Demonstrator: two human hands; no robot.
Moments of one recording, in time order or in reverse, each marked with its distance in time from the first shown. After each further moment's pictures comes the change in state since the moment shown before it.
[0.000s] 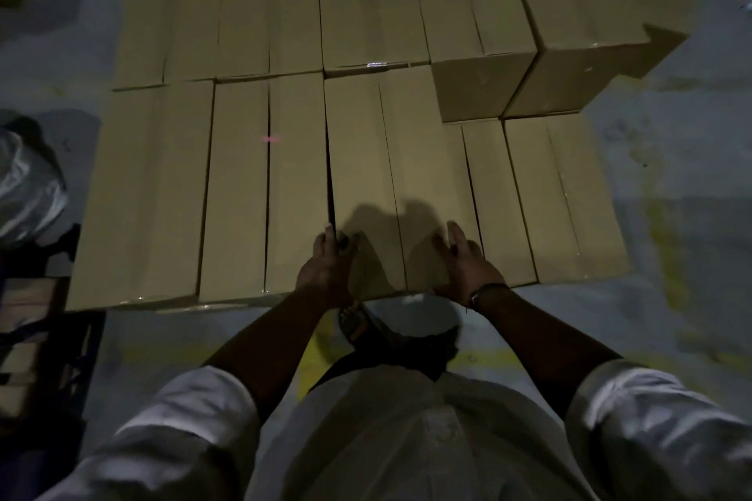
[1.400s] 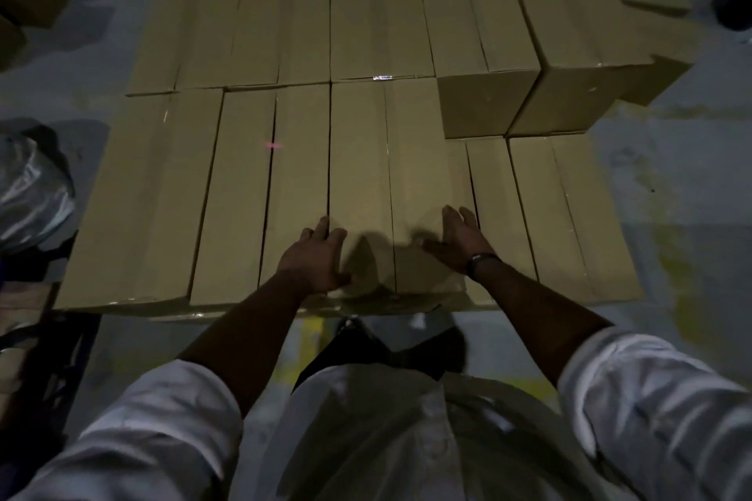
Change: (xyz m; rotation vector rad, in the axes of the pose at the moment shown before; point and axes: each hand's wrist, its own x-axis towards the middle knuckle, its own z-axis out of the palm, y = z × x) left_hand 0.014 -0.015 -0.027 0.009 0.069 -0.006; right_hand 0.064 0.010 -0.021 0.428 0.134 0.176
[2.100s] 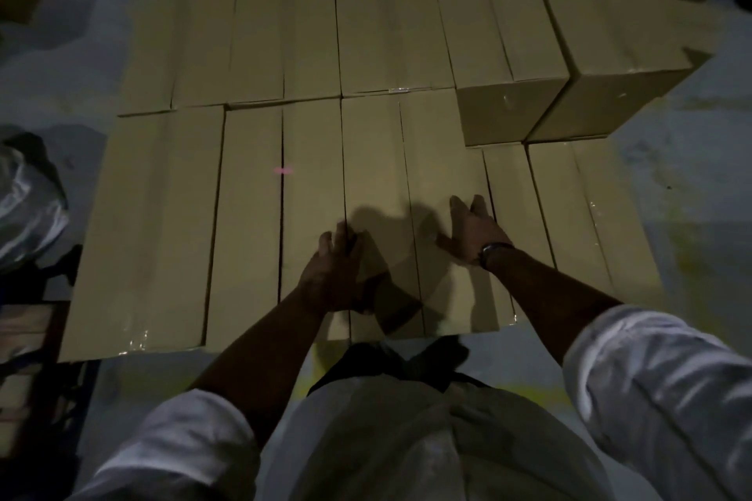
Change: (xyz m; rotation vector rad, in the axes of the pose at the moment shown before) left_hand 0.055 -0.034 -0.014 0.131 -0.093 0.109; right_hand 0.071 -0.048 -0.024 -0.210 -0.010 0.001
